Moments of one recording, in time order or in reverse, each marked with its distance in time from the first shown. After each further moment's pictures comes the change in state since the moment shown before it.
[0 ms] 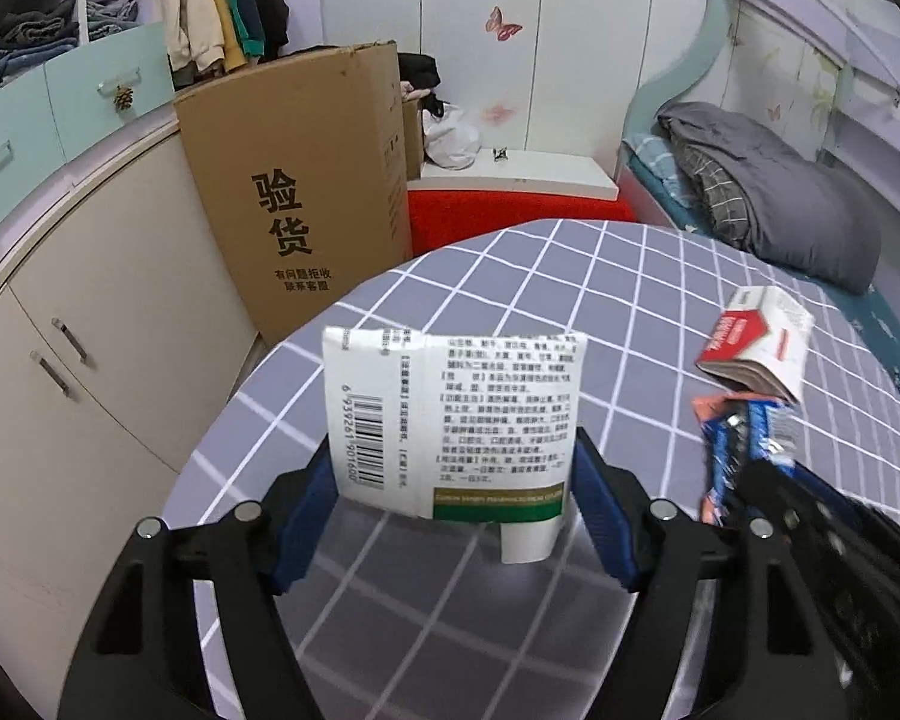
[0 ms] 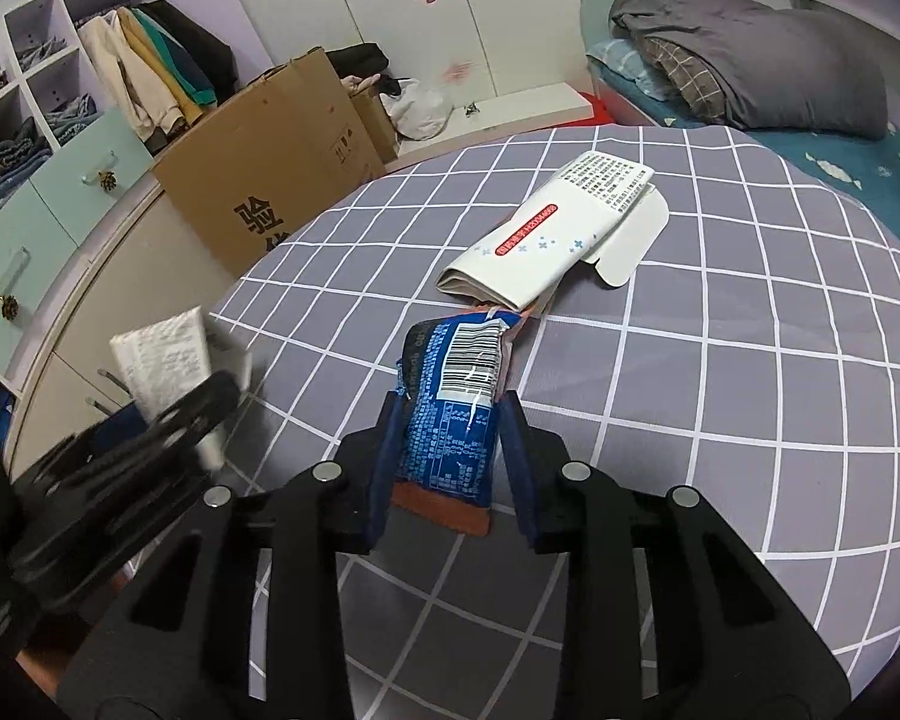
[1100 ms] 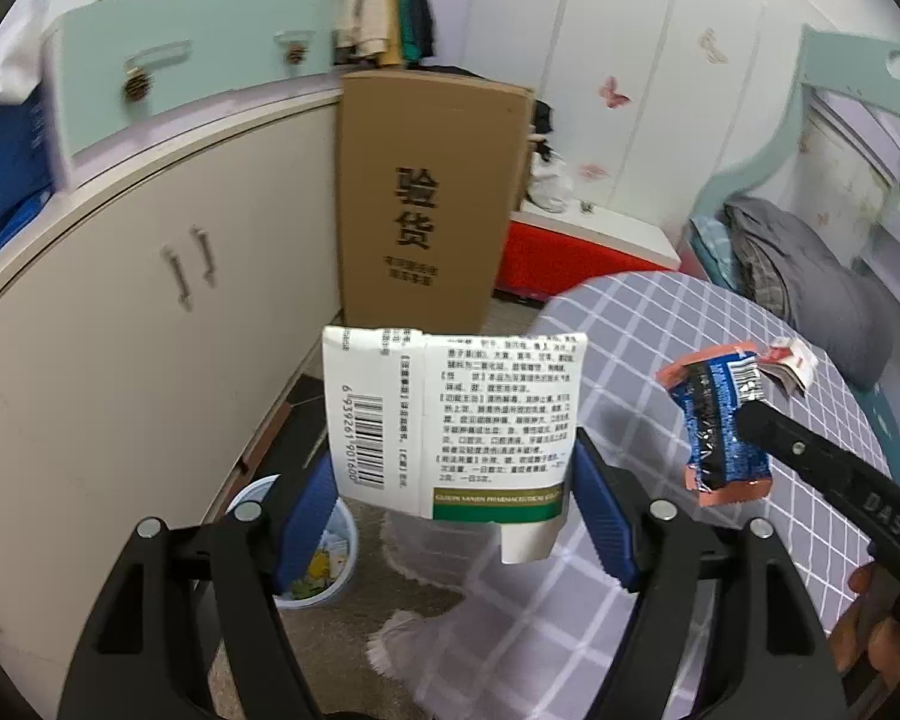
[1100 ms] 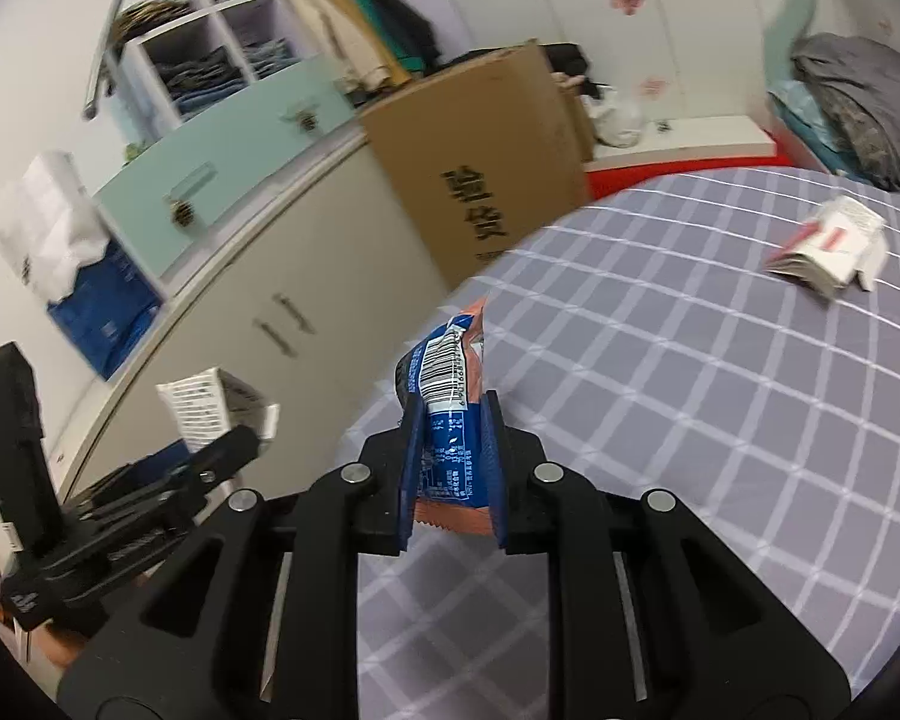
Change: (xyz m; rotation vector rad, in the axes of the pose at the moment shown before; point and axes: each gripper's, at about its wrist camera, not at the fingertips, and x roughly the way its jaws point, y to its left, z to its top) left arm -0.123 0.170 -0.086 -0.248 -0.080 0.045; right arm -0.048 0.145 -0.054 -0.229 0.005 0.360
